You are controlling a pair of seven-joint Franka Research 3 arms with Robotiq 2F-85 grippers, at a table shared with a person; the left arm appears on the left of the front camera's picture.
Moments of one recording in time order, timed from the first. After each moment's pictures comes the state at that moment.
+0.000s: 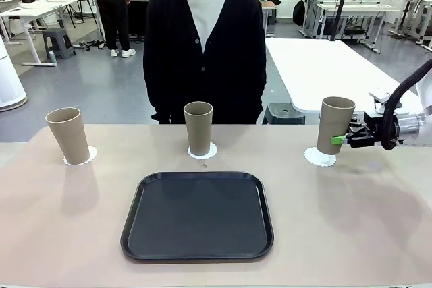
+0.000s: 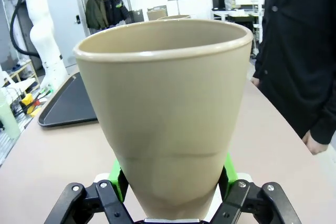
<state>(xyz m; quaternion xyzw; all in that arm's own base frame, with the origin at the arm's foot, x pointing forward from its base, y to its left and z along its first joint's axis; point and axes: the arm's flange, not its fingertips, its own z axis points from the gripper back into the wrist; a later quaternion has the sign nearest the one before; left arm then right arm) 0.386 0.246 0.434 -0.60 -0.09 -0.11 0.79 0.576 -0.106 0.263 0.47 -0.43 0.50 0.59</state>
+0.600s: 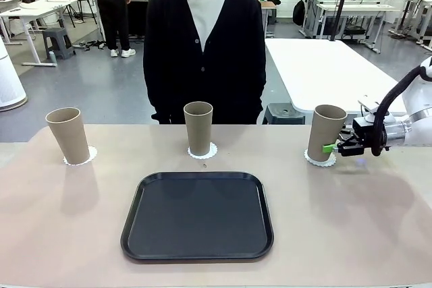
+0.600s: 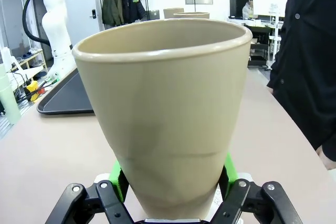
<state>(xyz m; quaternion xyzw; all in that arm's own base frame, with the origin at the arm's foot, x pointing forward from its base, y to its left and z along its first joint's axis) 0.386 0.246 0.434 -0.60 -0.09 -0.11 0.79 0.584 -0.086 0.236 0.47 -0.44 0.53 0.55</state>
